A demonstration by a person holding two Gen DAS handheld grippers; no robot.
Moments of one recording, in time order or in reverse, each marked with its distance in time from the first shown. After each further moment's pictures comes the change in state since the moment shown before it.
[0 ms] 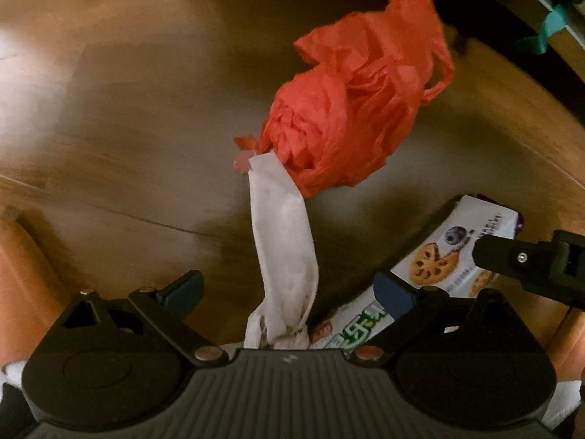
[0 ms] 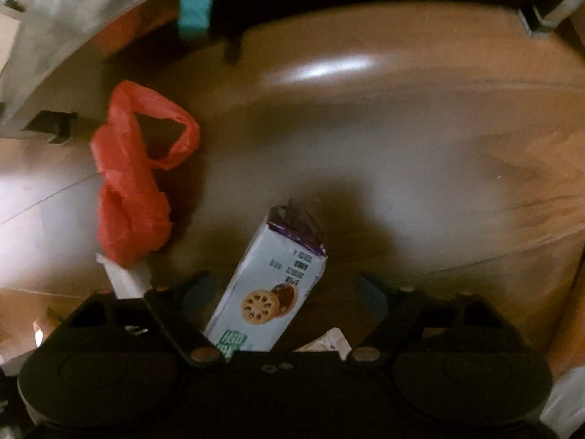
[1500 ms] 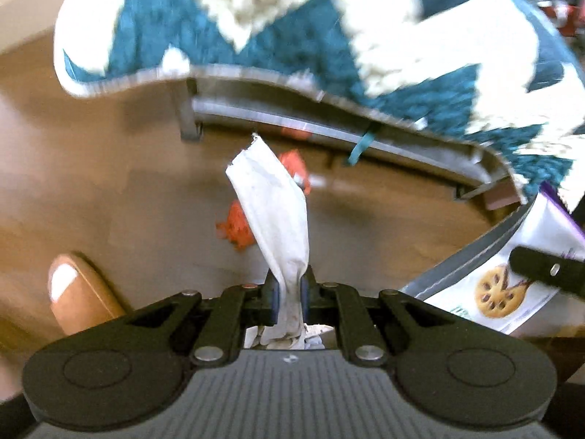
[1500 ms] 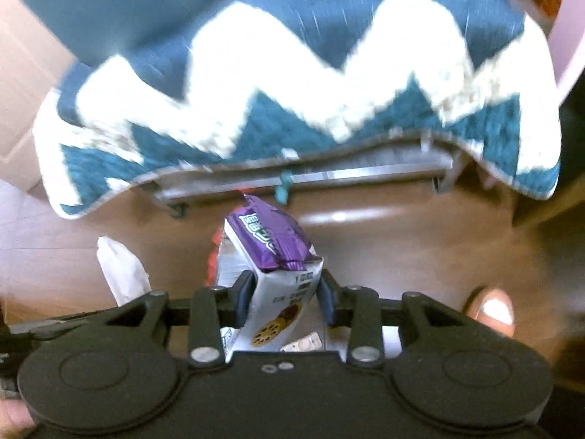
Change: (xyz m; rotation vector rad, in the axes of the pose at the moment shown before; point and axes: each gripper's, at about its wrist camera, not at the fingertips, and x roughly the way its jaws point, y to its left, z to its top) left arm -0.247 -0.019 -0.076 0.093 -0.372 -0.125; right arm -0.299 0.012 -0.100 -0.187 -0.444 0.041
